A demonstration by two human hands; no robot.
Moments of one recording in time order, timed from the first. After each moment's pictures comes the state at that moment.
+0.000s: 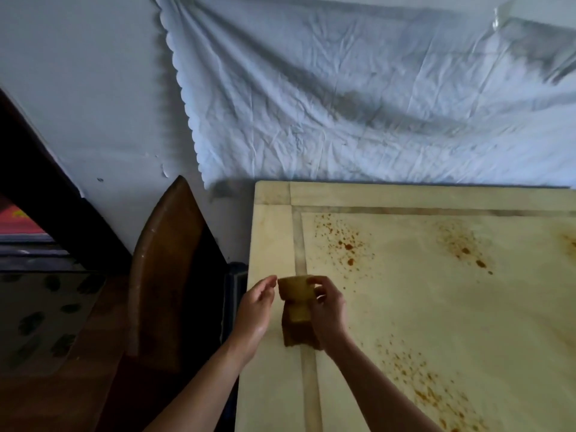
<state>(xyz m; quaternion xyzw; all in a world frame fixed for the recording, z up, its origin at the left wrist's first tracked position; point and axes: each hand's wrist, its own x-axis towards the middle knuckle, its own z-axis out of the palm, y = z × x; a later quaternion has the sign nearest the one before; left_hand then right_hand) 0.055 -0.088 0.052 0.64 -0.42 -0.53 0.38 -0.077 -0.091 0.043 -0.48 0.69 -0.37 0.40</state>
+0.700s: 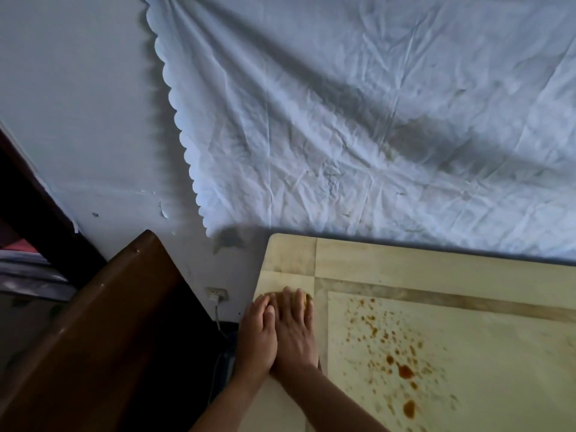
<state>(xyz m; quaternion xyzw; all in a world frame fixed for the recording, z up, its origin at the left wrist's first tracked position) 0.050 -0.325 -0.062 0.74 -0.46 -0.28 0.40 -0.013 -0.338 -0.079 -0.82 0.56 -0.04 0.10</state>
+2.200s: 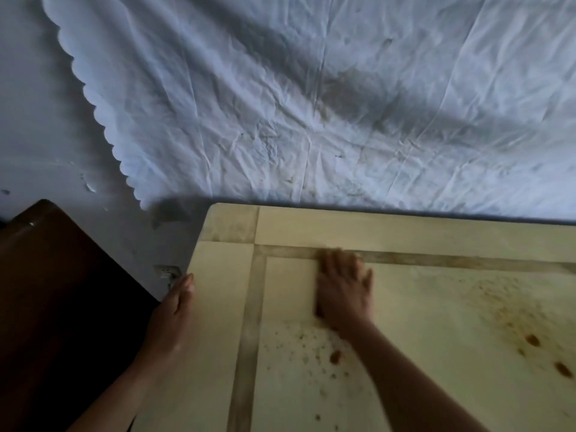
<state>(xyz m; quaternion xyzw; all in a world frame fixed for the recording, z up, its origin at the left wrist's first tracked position) 0.063 -0.308 -0.067 0.72 -0.48 -0.30 0.40 -0.209 -0.376 -0.073 -0.73 0.68 0.00 0.07</state>
